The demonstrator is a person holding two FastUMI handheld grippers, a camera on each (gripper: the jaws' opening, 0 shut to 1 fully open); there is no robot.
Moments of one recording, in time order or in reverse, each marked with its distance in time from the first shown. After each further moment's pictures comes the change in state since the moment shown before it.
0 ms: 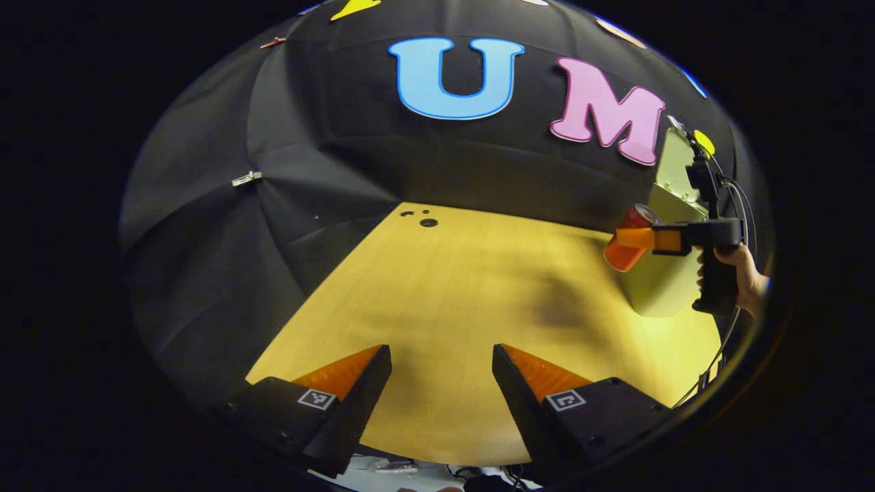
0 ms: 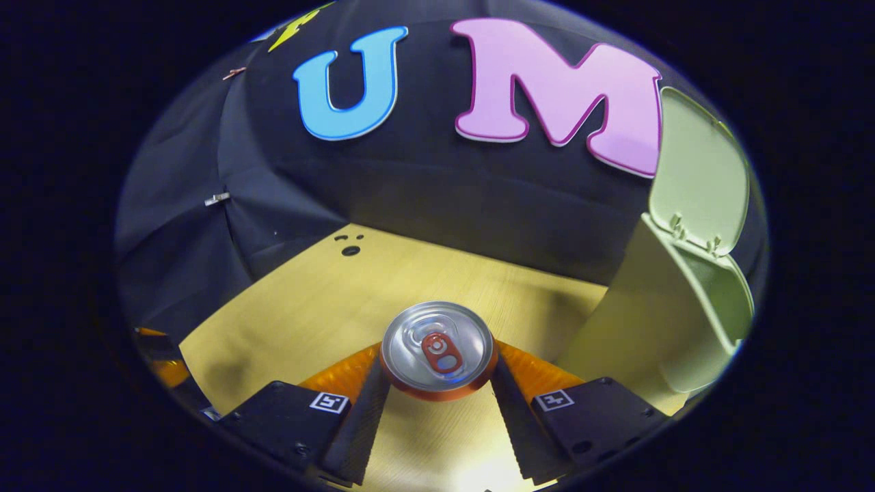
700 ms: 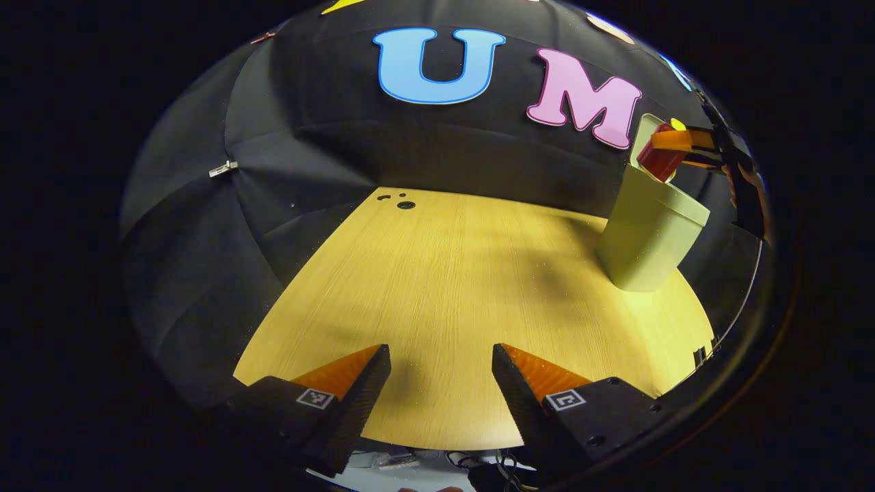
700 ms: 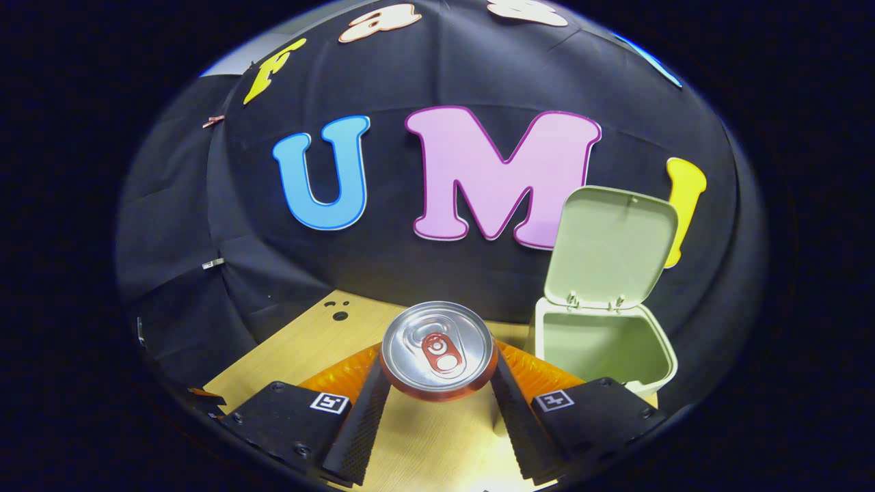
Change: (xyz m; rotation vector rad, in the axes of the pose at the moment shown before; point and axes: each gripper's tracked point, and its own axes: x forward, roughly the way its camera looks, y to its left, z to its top) left arm -0.004 0.010 -0.018 0.016 0.018 -0.075; right arm -0.109 -0.040 0.111 0.072 -0.209 -0.114
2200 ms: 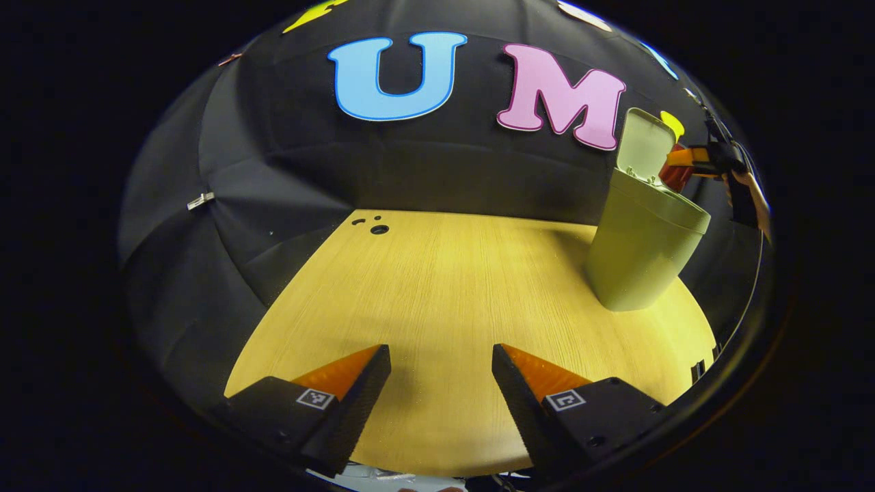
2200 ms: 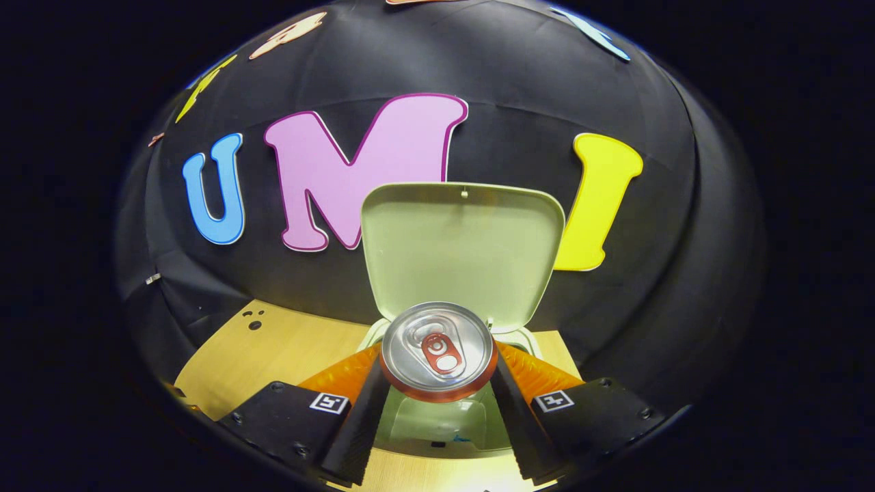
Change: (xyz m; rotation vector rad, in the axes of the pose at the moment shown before) left arm 0.038 -0.072 0.042 0.077 -0.010 0.003; right arm 0.037 -0.197 -0.007 0.046 0.060 -0.226
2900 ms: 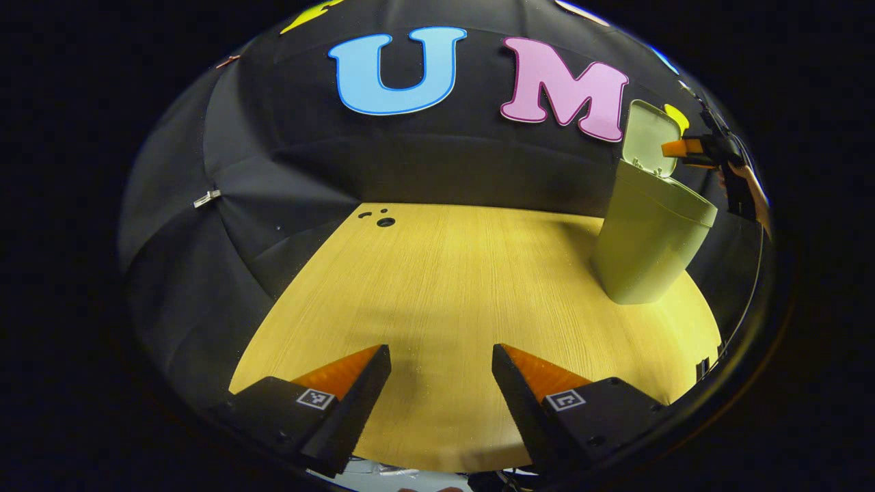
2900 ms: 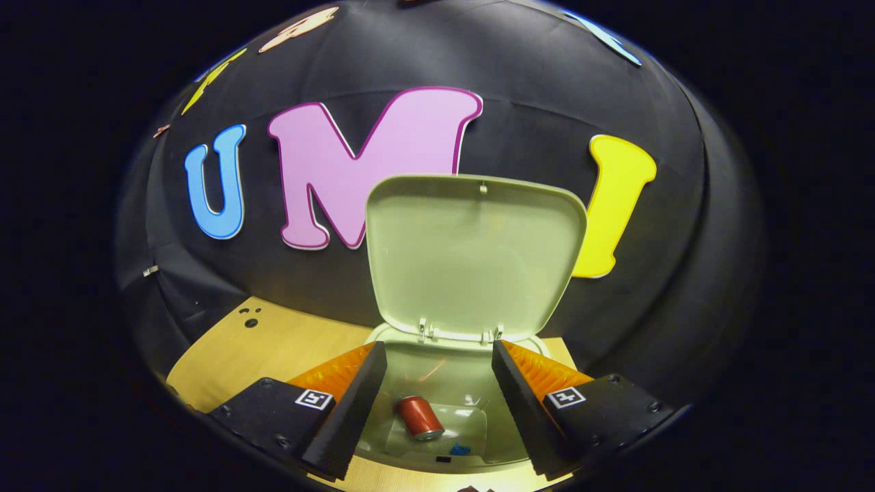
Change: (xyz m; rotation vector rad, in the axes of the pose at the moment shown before) left arm -0.003 0.001 -0.011 -0.010 0.032 0.039; right arm 0.015 0.005 0.026 -0.057 -0.059 -0.014
